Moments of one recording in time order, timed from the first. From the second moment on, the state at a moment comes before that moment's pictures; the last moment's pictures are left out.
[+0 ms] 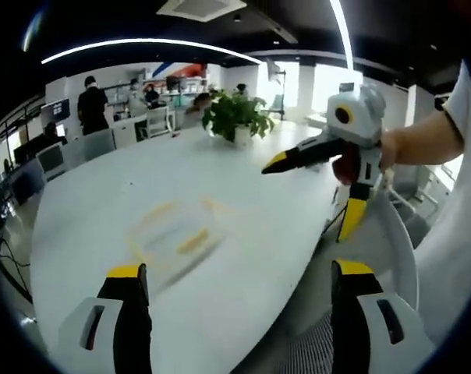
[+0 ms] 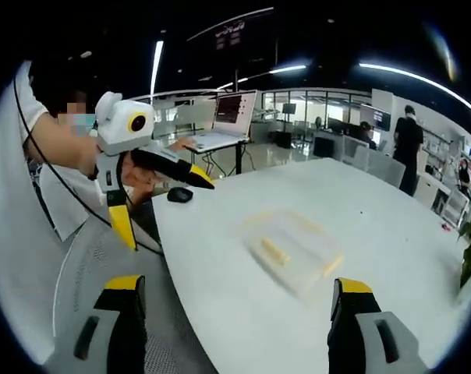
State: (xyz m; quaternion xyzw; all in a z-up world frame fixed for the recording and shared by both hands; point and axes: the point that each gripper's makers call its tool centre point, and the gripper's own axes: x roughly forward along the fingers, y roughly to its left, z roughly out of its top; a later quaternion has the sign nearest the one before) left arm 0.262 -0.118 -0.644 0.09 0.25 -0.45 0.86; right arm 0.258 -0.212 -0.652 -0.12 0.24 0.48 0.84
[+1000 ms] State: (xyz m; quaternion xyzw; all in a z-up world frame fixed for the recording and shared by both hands) left arm 0.231 -0.104 -0.671 0.06 0.26 -0.41 0.87; right arm 0.221 -0.210 -0.662 -0.11 0.23 0.47 0.84
